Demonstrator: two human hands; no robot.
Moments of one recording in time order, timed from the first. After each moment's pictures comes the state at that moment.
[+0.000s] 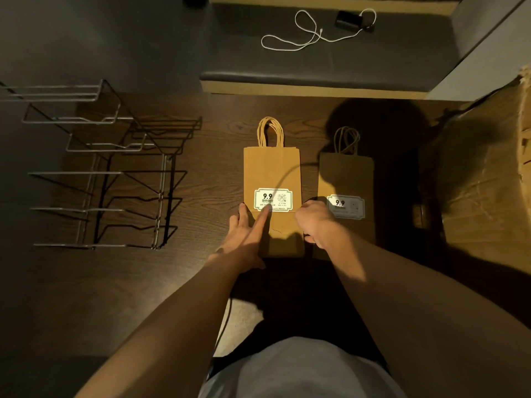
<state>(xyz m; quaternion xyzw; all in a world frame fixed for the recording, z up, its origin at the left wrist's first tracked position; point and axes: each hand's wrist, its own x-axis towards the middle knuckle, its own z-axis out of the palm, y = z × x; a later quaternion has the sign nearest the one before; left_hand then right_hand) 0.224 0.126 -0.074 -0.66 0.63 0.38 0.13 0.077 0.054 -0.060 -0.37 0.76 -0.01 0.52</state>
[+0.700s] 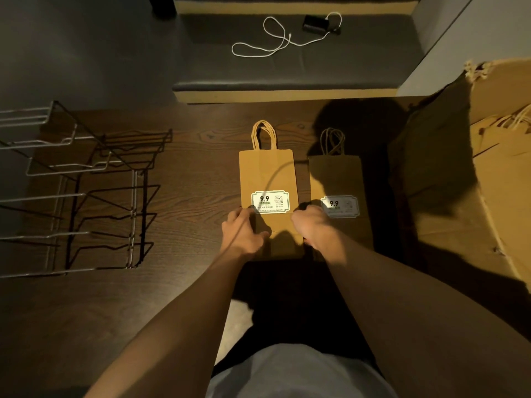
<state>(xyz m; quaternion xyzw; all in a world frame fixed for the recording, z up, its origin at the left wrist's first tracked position) 0.186 0.095 -0.082 -0.74 0.51 0.43 -0.05 0.040 0.051 -0.054 -0.35 0.80 -0.03 0.49</state>
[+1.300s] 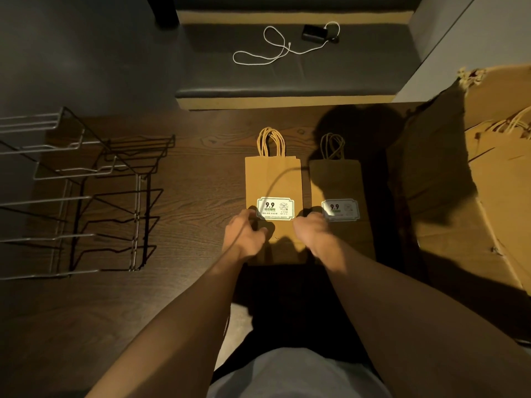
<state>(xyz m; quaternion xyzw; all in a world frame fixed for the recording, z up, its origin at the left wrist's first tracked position) 0.182 0.092 -0.070 -0.76 0.45 0.45 -0.10 0.039 0.058 -0.051 -0.35 0.80 -0.03 0.49</state>
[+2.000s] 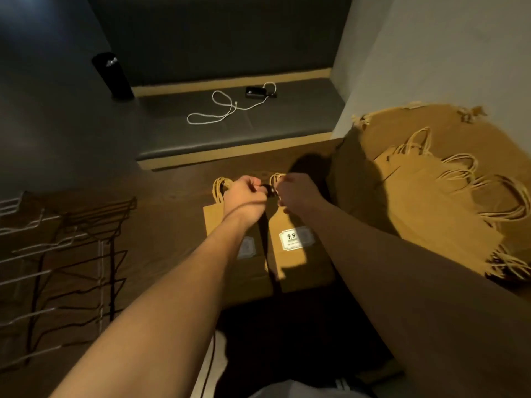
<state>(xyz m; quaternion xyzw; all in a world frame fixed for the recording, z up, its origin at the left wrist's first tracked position) 0.109 -0.001 0.036 -0.69 0.50 0.44 -0.28 -0.002 -0.003 0.056 -0.42 0.73 -0.26 0.46</state>
